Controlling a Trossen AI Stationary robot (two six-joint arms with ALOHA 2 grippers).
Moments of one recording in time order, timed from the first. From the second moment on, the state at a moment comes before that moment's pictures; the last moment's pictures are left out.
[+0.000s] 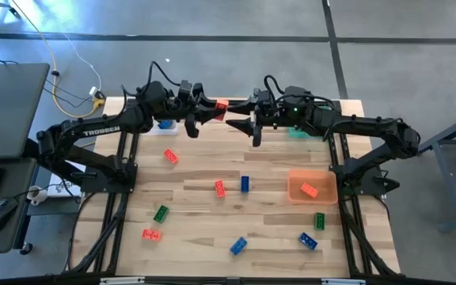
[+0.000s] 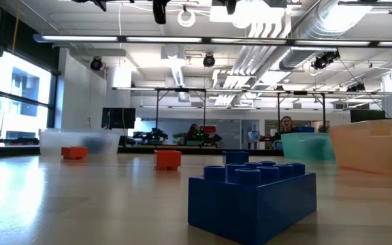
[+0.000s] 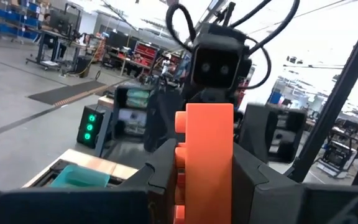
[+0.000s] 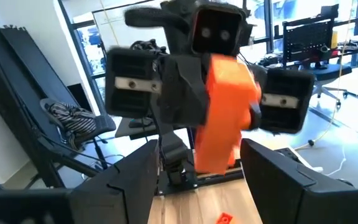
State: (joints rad) left arm 0.50 1.27 1.01 0.42 0.37 -0.36; right arm -0.23 1.41 1.25 0.19 -0.20 0.18
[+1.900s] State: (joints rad) left arm 0.50 1.41 1.18 0.29 0.38 -0.28; right arm -0.23 1.41 1.25 -0.09 -0.04 0.28
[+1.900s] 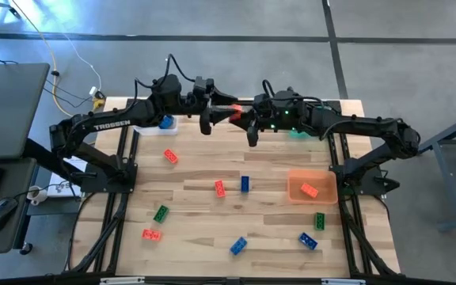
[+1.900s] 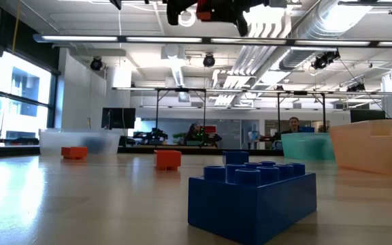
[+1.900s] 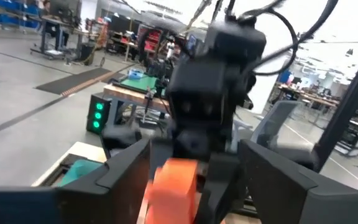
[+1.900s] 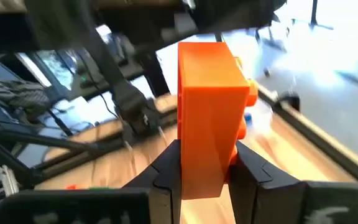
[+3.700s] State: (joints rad) left arm 0.55 1.38 1.18 -0.27 0.38 -0.24; right arm 0.29 1.41 1.00 -1.20 0.02 1.42
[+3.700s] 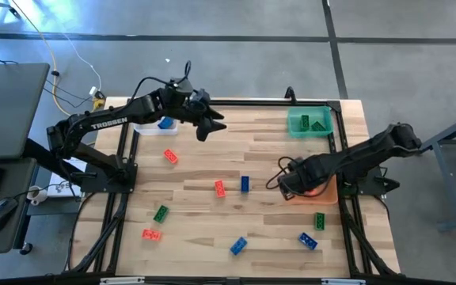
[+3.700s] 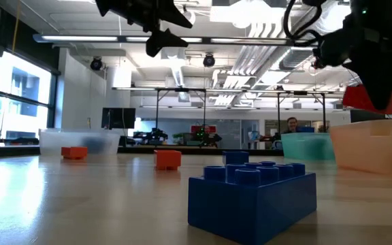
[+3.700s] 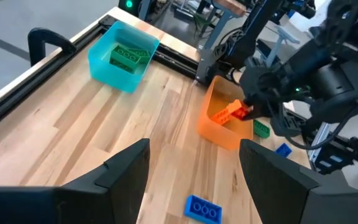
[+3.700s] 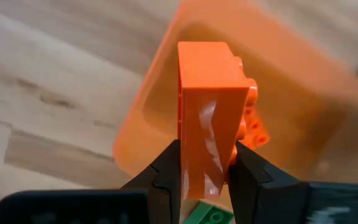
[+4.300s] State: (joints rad) left arm 0.54 1.38 1.18 -0.27 0.38 -0.22; right arm 0.29 1.41 0.86 -1.13 -0.16 1.47
